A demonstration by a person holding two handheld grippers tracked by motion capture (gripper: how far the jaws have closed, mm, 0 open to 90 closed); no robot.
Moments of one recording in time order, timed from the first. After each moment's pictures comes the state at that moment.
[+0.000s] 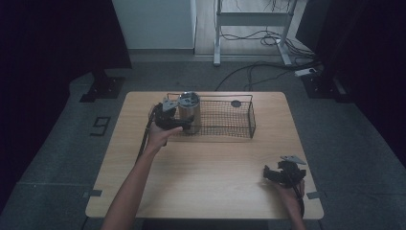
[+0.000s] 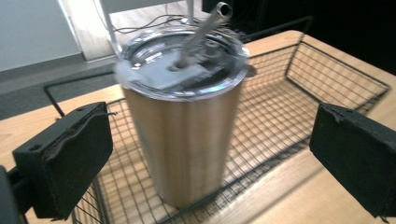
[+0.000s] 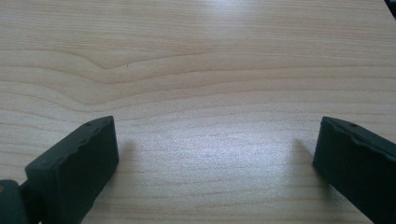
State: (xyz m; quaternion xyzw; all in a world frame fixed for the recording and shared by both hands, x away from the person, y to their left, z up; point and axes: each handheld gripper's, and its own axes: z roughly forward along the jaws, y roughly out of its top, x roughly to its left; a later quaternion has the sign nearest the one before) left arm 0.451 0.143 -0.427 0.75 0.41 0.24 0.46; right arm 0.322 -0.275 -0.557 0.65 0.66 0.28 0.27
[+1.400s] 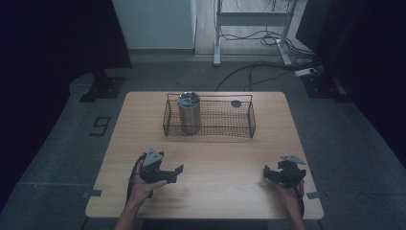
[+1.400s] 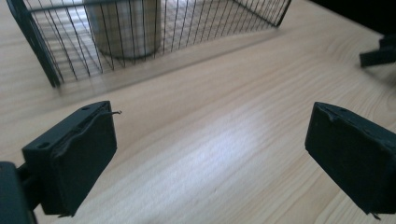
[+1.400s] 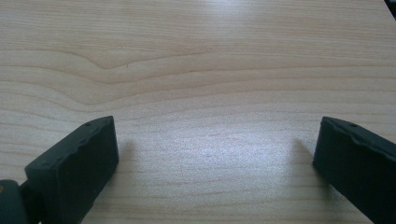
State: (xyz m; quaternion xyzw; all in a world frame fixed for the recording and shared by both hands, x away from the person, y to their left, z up) left arm 0.311 0.187 -0.497 0.77 0.41 0.17 0.45; right arm 0.322 -0.275 -0.557 0.65 0.66 0.28 0.27
